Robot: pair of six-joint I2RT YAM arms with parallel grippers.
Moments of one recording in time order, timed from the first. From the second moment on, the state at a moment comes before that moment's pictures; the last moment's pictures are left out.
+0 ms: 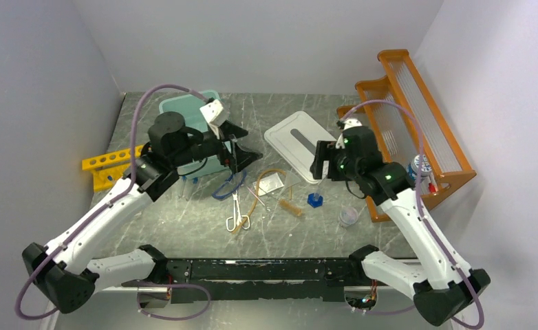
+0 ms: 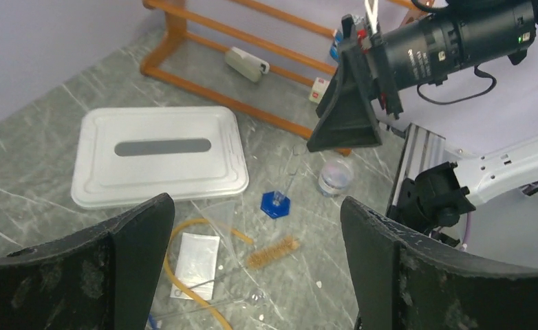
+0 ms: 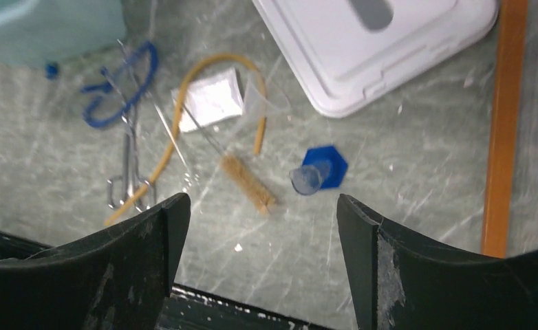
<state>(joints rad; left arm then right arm) -0.61 1.07 1.10 -0.08 0.50 -0.16 0.42 0.98 1.16 -0.83 0.02 0.32</state>
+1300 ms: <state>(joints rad) -0.76 1.32 0.93 0.28 0.43 -0.26 0.49 1.25 1.11 -0.70 0.30 0.37</state>
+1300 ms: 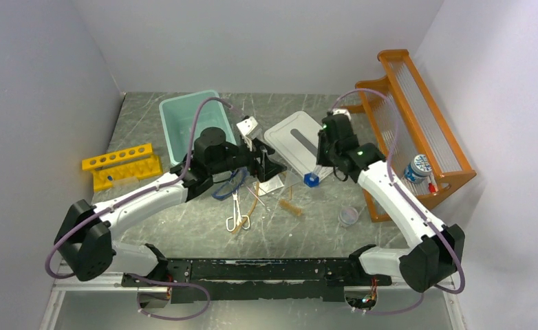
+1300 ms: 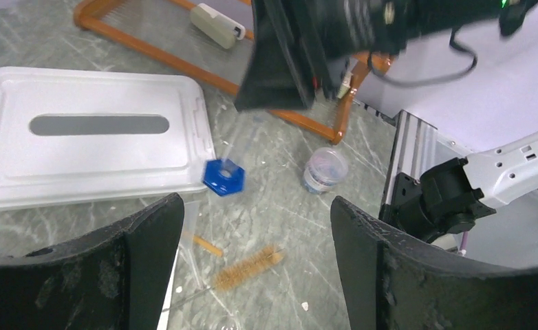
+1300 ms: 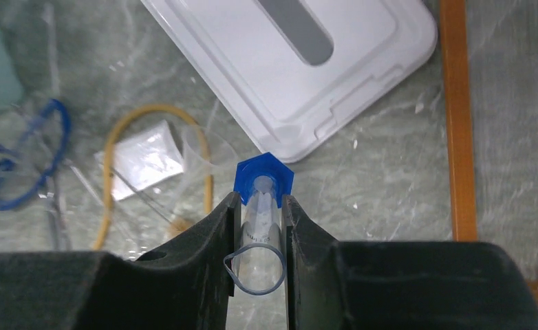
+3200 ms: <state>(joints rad) -0.62 1.55 1.13 0.26 0.69 -0.18 0.37 1.37 1.44 -0.44 -0.42 0.43</state>
